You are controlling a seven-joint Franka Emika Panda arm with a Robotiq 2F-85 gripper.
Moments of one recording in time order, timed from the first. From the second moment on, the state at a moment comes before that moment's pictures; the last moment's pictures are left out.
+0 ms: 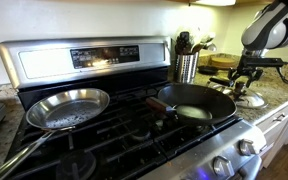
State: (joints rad) arm -0.20 0.33 -0.21 -2.19 0.02 2.65 0.26
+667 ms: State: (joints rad) arm -0.18 0.35 -0.22 -2.18 0.02 2.64 0.26
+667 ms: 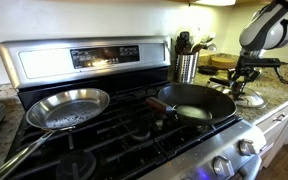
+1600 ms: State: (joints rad) arm -0.16 0.12 -0.26 -2.17 -0.09 2.43 0.27
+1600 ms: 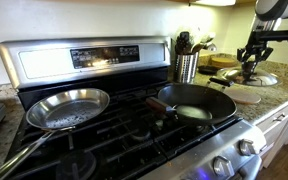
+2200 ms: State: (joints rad) arm -0.15 -0.09 -0.16 -2.17 -0.09 2.29 0.19
